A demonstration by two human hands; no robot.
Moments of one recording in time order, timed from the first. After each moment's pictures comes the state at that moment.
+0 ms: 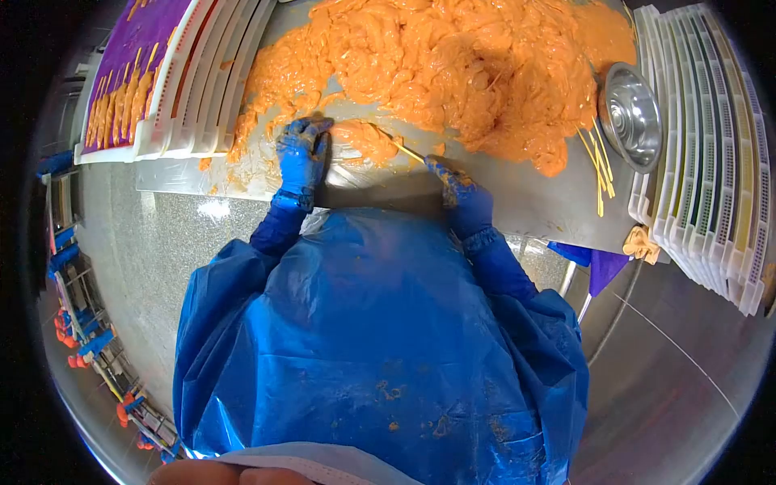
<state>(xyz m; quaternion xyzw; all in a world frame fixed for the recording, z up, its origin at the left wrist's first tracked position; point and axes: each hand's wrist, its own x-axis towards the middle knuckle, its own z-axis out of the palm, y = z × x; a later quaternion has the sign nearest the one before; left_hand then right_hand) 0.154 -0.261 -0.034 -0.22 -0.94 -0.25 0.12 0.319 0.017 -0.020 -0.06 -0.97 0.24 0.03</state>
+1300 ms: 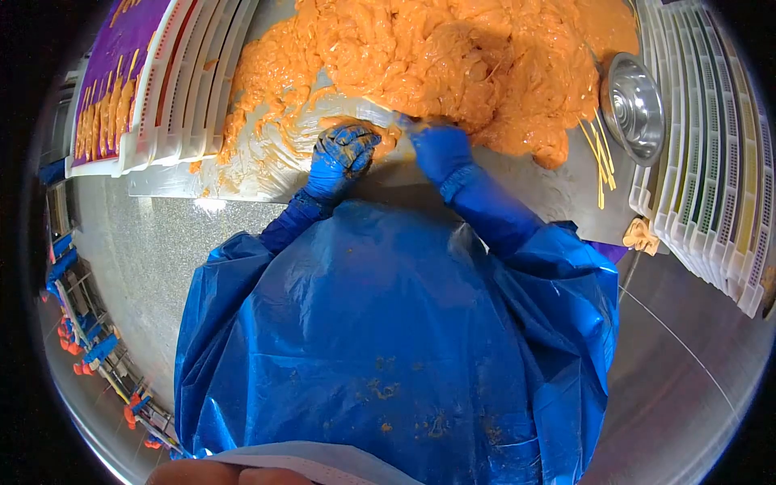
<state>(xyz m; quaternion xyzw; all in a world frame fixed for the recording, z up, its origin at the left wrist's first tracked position) 0.177 -0.215 -0.038 -0.42 -0.85 -0.31 0.06 0.223 0.008 -0.008 0.12 -0.99 0.06 0.03</state>
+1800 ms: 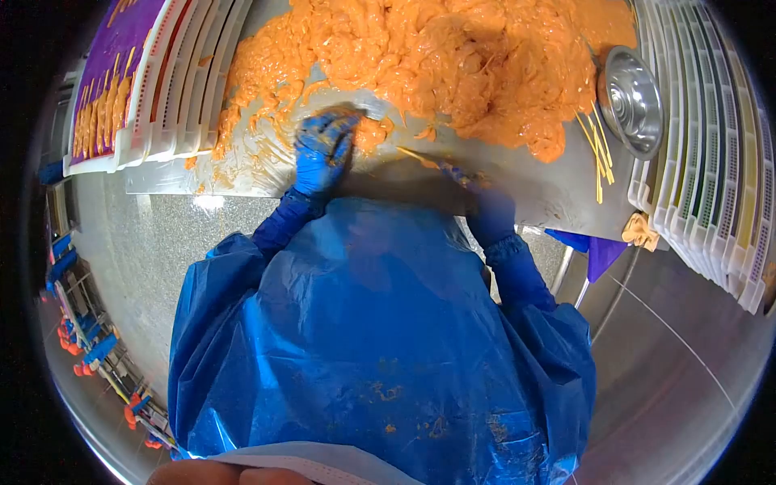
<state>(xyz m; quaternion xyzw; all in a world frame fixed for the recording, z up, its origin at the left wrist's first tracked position) 0.180 -0.216 -0.014 -0.31 -0.89 -0.33 0.10 0.366 0.069 -0.018 -0.03 -0.99 0.14 -0.05</state>
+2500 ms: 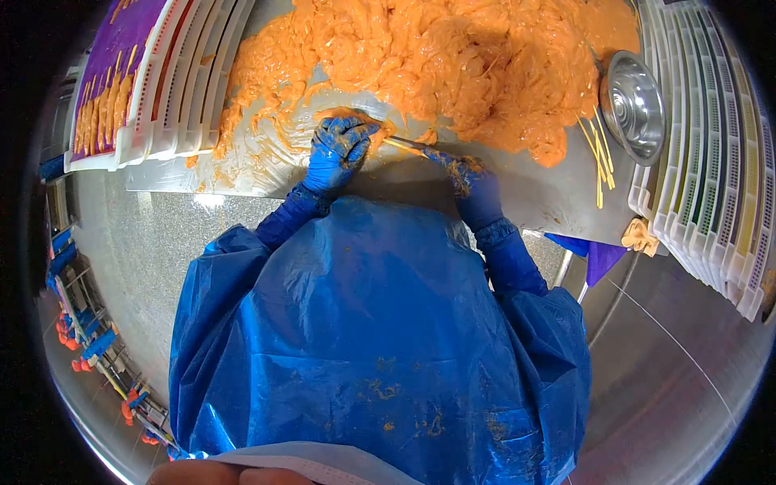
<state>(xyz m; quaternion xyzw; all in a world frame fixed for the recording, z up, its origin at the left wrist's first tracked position) 0.179 -0.206 -0.039 -0.36 -0.87 -0.32 0.06 0.323 0.059 -0.034 0.03 -0.96 0.26 0.04</state>
